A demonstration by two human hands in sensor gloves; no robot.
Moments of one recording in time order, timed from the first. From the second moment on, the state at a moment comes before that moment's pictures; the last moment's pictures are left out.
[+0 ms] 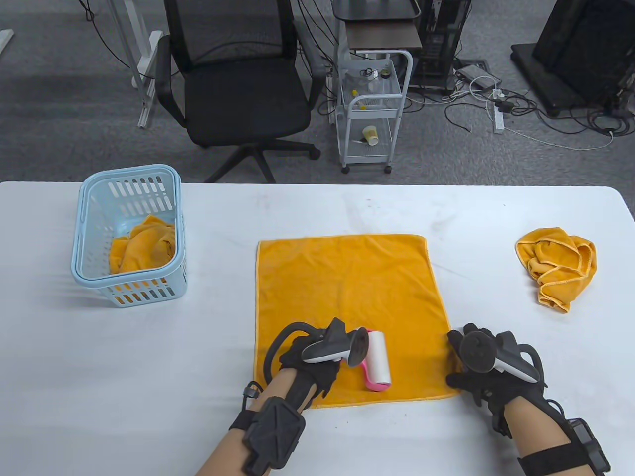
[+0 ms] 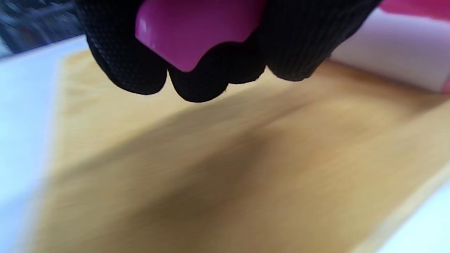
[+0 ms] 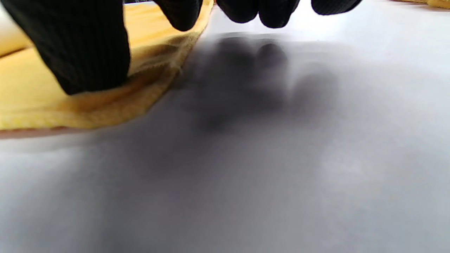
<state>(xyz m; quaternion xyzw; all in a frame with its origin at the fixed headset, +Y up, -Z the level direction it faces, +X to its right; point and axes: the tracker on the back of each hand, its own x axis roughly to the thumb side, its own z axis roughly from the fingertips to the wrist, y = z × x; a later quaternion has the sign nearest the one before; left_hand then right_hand) -0.035 -0.756 -0.283 -0.23 -0.18 -0.17 0.94 0.297 -0.790 -0.278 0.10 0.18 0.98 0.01</state>
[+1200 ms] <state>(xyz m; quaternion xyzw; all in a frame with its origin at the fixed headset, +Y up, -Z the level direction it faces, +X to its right) -0.112 -0.742 -0.329 -0.18 -0.03 -0.30 0.94 0.296 -0.791 -0.278 0.10 0.18 0.98 0.01</state>
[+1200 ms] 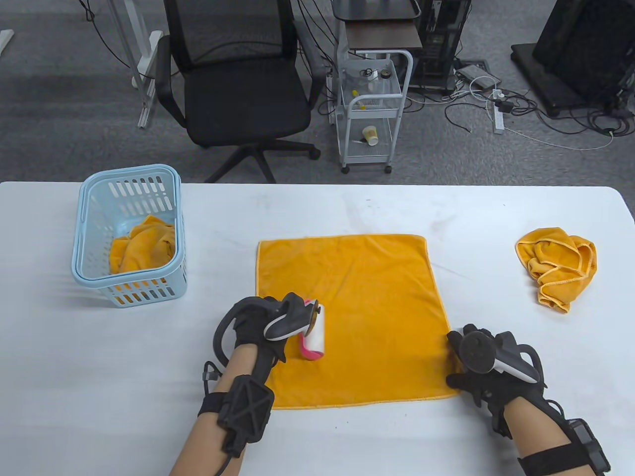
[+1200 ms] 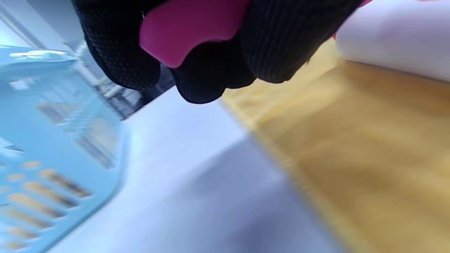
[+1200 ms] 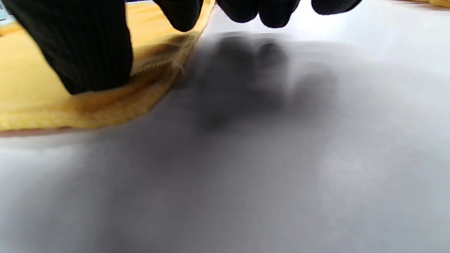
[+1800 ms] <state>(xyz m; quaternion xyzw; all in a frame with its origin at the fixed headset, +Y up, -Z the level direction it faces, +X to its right) -0.043 -0.757 -0.359 -0.14 -0.12 -0.08 0.98 0.297 -0.792 -0.278 0.10 0.18 0.98 0.01</state>
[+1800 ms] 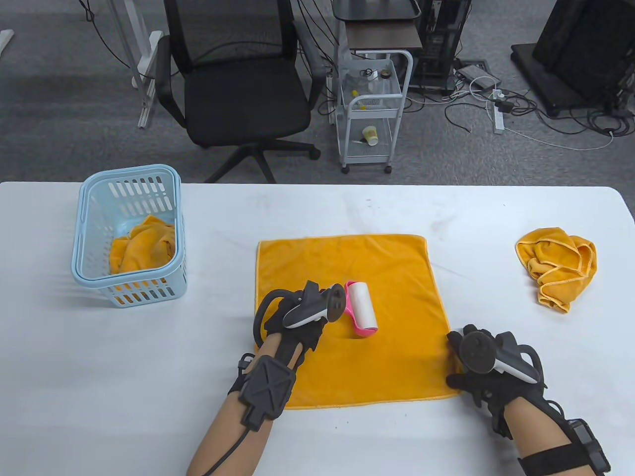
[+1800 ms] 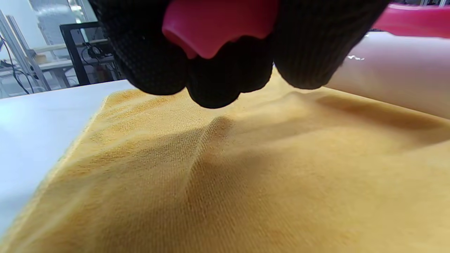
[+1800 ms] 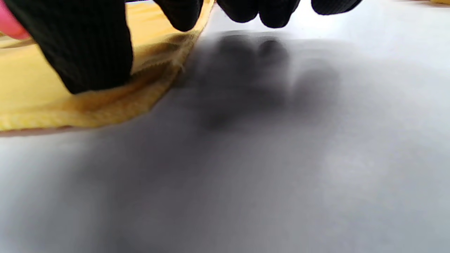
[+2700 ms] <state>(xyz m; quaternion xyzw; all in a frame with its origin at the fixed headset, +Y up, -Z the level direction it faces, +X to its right) -0.041 -0.740 -0.326 -0.15 -0.15 -0.09 0.97 0.297 -0.792 -0.278 0.10 0.19 0.98 0.01</state>
